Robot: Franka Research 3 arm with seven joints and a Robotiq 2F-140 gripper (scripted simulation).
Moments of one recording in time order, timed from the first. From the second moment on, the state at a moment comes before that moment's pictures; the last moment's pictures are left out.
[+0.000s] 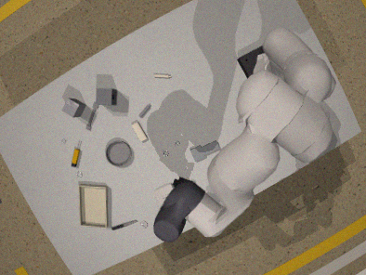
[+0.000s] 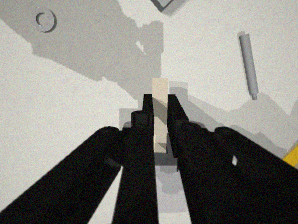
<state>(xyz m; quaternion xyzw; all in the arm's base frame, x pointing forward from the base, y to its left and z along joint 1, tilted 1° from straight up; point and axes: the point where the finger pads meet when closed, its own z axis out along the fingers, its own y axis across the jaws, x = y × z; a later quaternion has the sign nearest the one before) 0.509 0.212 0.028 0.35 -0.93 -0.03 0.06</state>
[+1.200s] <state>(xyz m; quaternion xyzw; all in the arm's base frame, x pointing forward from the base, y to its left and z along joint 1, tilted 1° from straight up) 0.510 0.213 0.030 0.34 -0.94 -0.02 0.08</state>
